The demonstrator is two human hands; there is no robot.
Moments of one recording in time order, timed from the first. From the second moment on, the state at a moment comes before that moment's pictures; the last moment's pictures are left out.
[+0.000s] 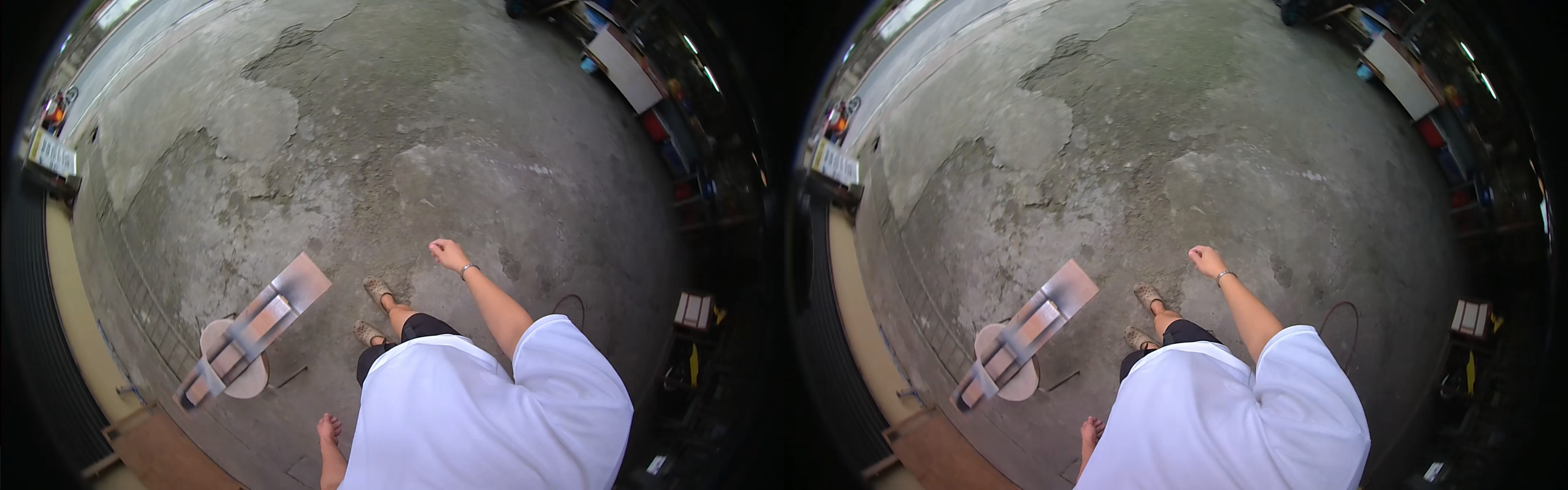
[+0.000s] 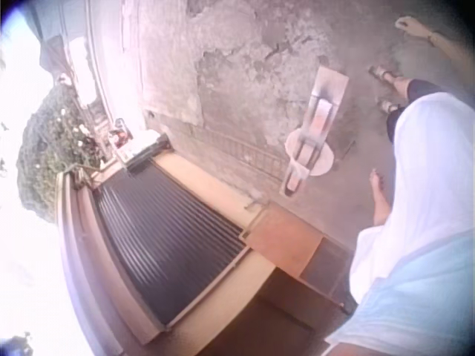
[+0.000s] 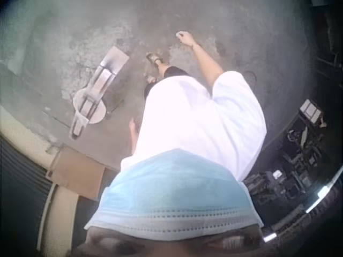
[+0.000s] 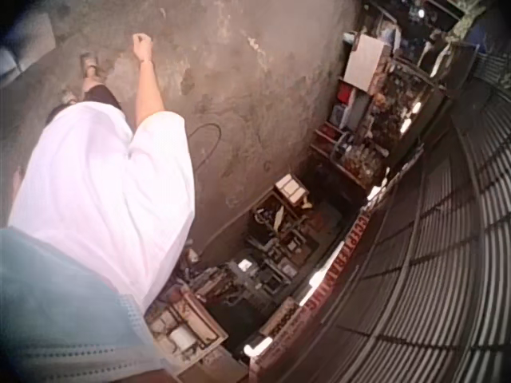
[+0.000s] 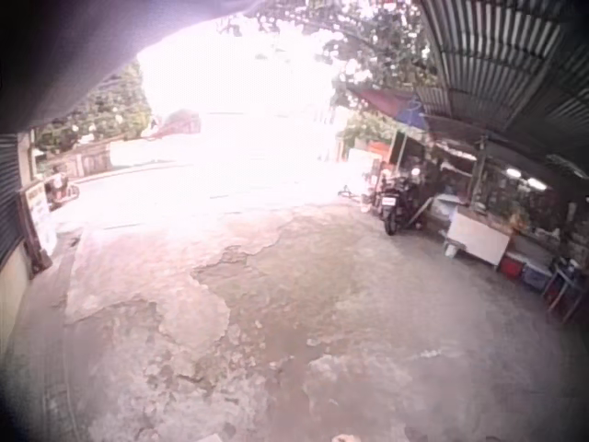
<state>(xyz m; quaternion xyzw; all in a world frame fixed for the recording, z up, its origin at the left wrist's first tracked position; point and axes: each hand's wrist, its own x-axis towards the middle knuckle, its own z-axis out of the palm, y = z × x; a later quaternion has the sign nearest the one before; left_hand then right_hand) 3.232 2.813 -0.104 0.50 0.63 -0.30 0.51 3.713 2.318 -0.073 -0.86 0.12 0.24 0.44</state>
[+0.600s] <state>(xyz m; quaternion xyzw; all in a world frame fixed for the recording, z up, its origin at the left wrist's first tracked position) 3.761 2.513 -0.087 0.81 0.19 -0.39 0.40 3.303 2.036 -0.159 -0.54 0.61 0.25 0.52</state>
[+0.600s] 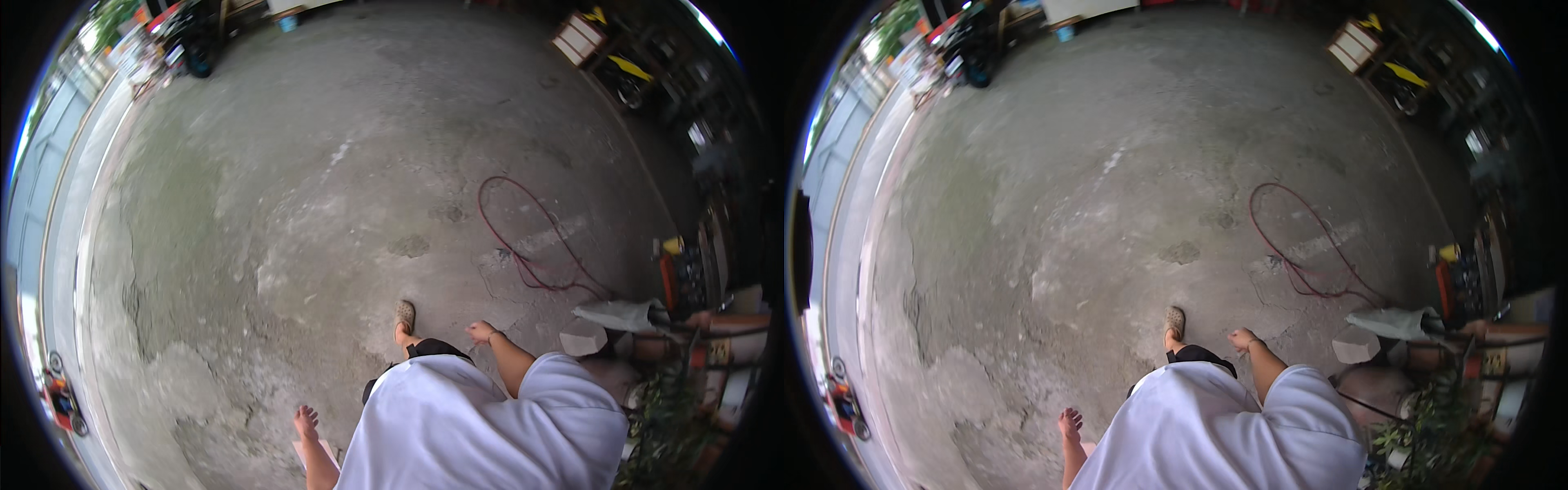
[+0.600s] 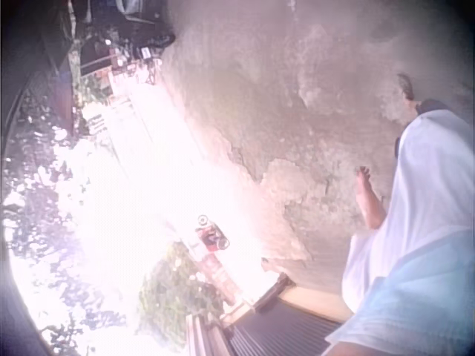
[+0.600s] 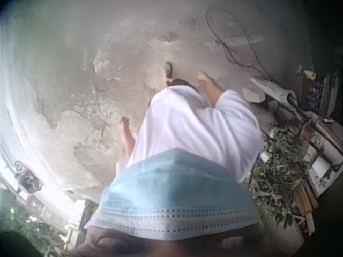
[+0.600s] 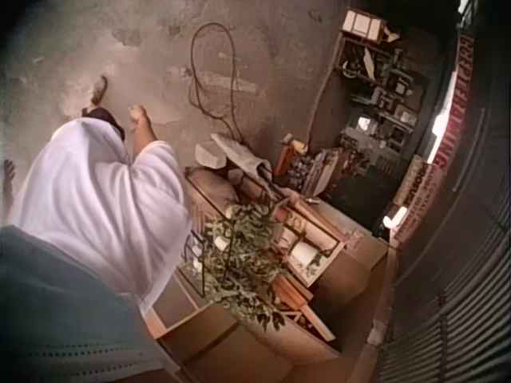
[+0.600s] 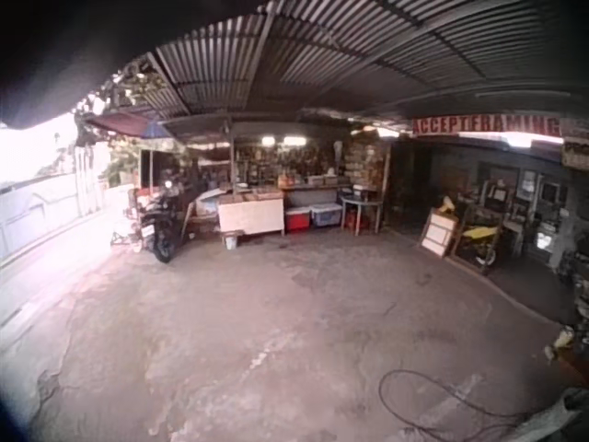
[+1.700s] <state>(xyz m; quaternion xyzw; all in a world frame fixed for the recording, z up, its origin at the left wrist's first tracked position) 3.866 1.197 -0.149 0.72 -0.39 -0.55 0.16 3.358 1.561 -0.153 -0.31 0.75 -0.08 0.59</state>
